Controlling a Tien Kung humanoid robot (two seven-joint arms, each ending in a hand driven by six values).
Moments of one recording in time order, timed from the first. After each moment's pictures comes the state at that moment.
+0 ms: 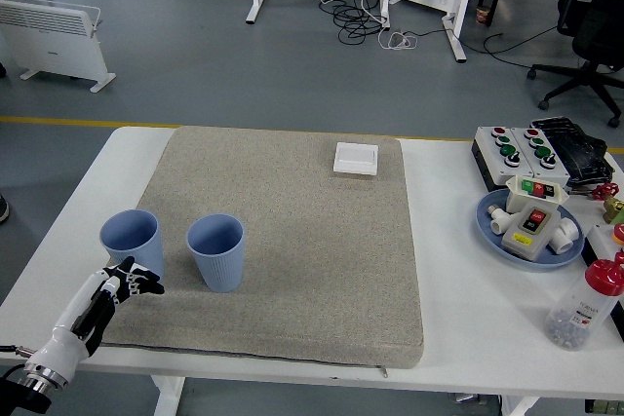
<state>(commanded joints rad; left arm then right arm) -0.05 0.34 -1.25 -1.18 1.08 -0.13 -0.44 0.10 -0.10 1.28 0.18 -0.47 -0.17 -0.26</state>
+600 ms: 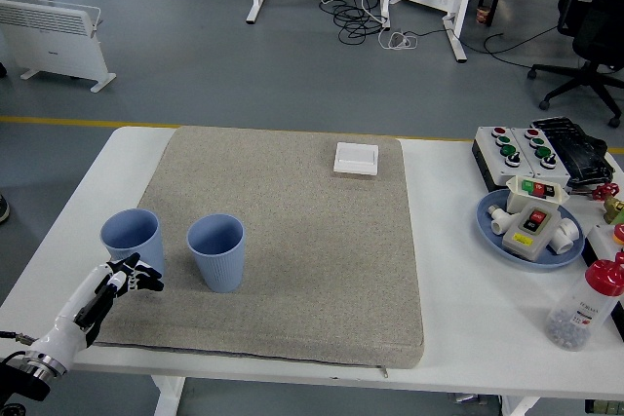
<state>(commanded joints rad) -0.10 0.35 -1.25 -1.13 1.15 -0.13 -0.41 0.10 -0.10 1.28 0.18 -0.46 -0.17 -0.26</state>
